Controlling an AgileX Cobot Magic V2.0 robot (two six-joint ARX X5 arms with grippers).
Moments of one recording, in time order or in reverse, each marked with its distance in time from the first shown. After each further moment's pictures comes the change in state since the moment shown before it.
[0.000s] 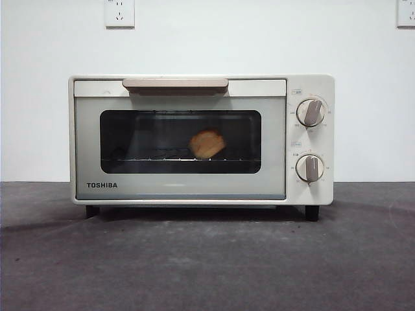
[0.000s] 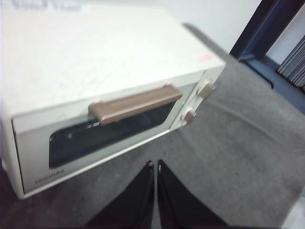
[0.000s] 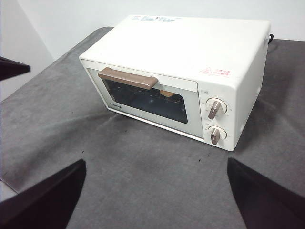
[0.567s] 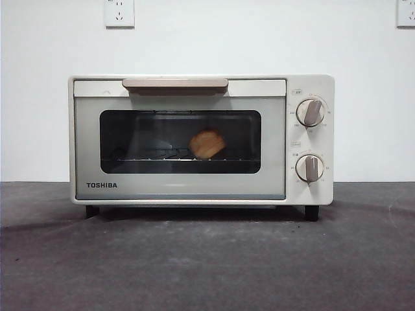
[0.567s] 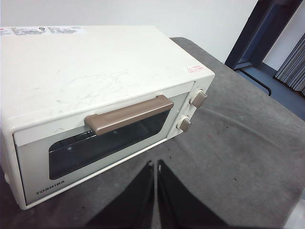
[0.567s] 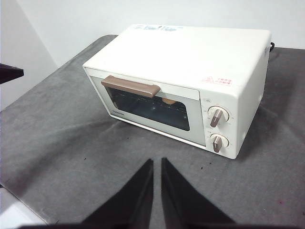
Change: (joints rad) left arm -0.002 -0.046 0.002 -0.001 0.000 0.015; right arm 0.000 0.000 0.000 0.031 0.000 -0.008
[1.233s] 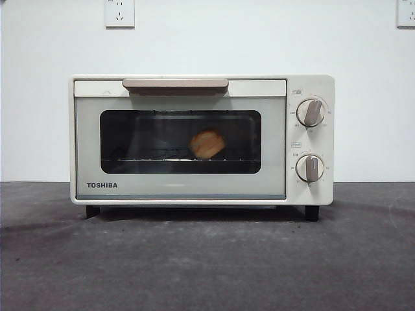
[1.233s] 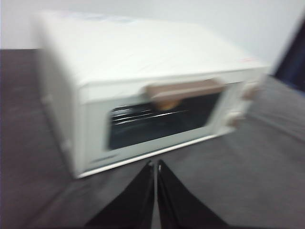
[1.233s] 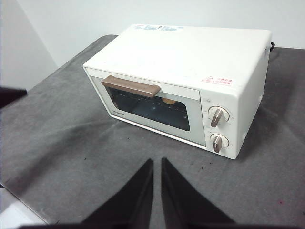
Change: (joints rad) left arm 0.157 -0.259 -0.342 0.140 -0.059 0.003; right arm 0.000 0.000 0.000 0.000 0.000 0.000
